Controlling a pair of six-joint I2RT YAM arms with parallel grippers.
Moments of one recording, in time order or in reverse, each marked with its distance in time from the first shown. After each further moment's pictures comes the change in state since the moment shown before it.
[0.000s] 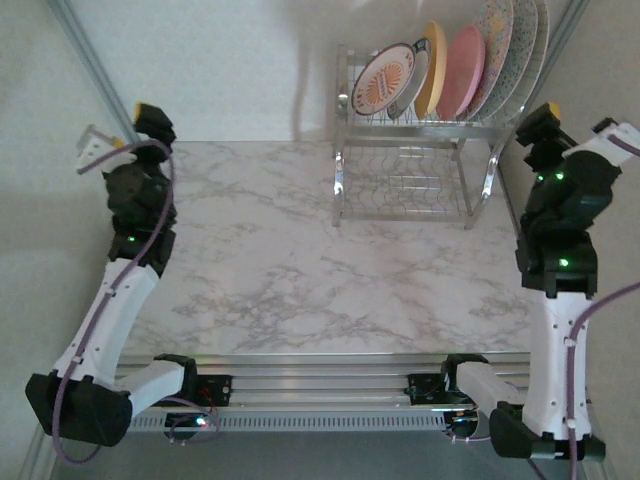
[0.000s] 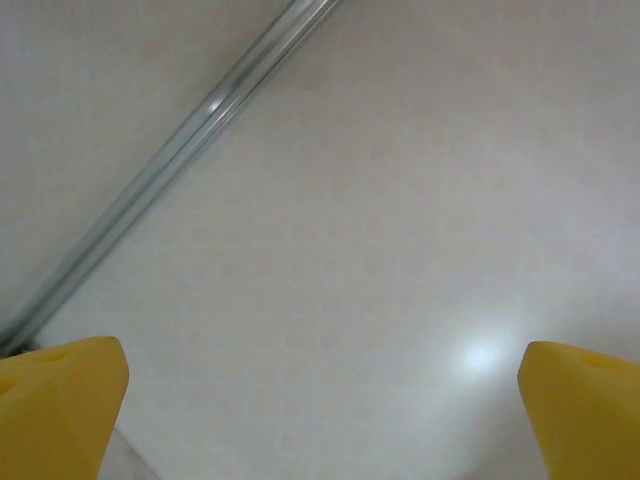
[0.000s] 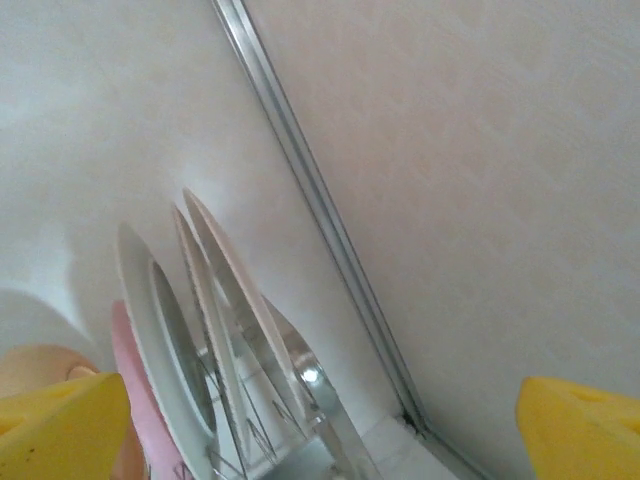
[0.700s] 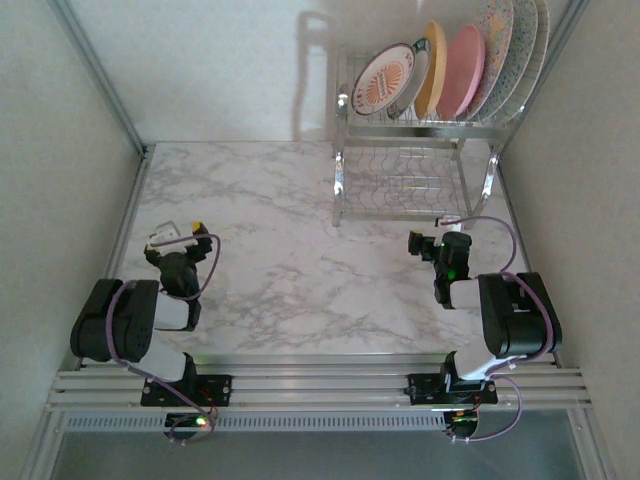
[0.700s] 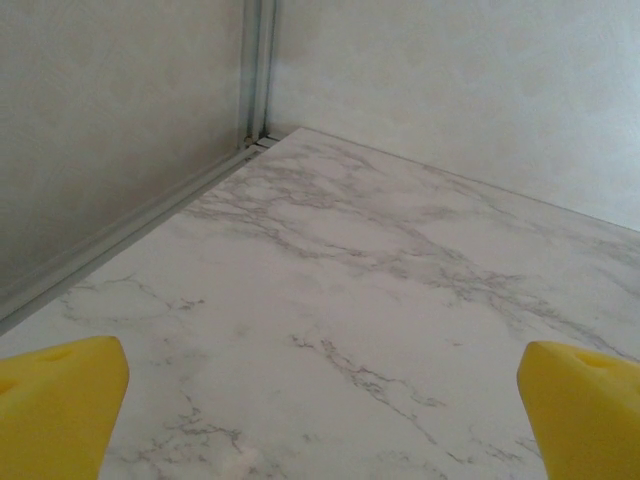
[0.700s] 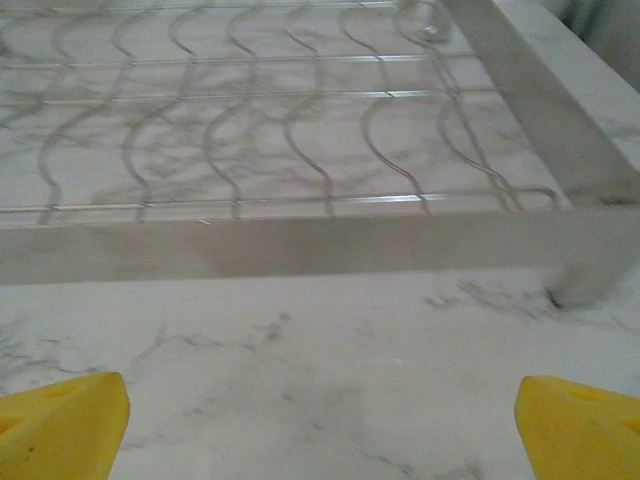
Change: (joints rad) left arm 0.075 0.390 -0.908 0.929 0.122 0.510; right arm 0.121 0.487 -1.172 1.171 -0.262 -0.332
